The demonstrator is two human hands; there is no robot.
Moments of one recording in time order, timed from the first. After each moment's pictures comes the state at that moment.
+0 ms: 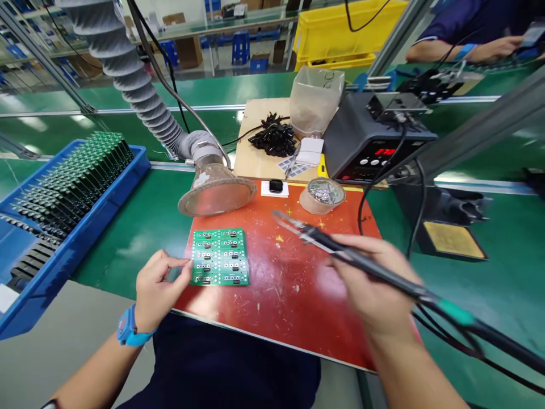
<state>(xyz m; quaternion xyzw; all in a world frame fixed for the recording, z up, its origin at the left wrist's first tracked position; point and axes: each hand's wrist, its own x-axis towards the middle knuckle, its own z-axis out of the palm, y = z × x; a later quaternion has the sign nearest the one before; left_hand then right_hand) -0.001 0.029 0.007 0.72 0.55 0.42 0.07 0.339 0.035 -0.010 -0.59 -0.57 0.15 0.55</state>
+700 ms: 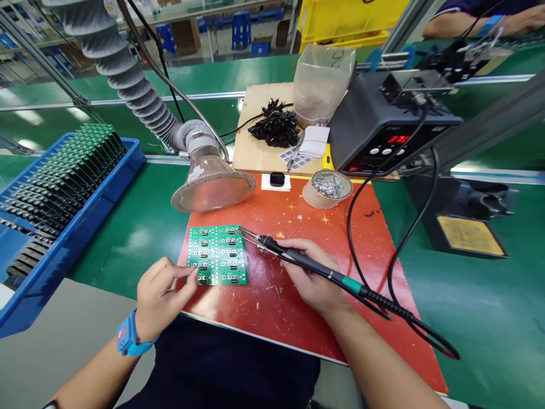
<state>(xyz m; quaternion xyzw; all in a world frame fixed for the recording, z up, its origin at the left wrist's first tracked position) 0.010 0.023 0.002 0.77 0.49 0.42 0.02 0.291 0.049 -0.031 -0.50 -0.66 0.24 0.49</state>
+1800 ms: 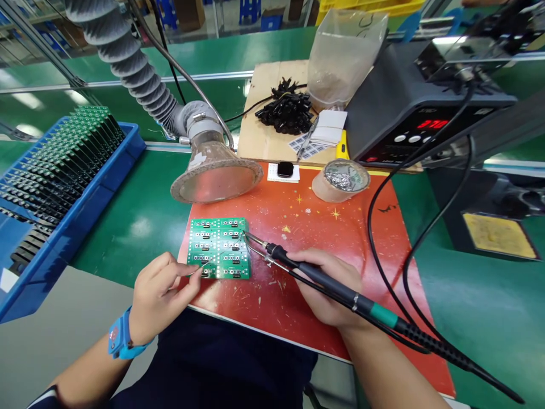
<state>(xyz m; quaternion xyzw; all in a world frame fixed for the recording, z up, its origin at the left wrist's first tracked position) 0.014 0.018 0.016 0.78 0.49 0.37 0.05 0.302 0.038 -0.023 -0.45 -0.73 0.21 0.48</state>
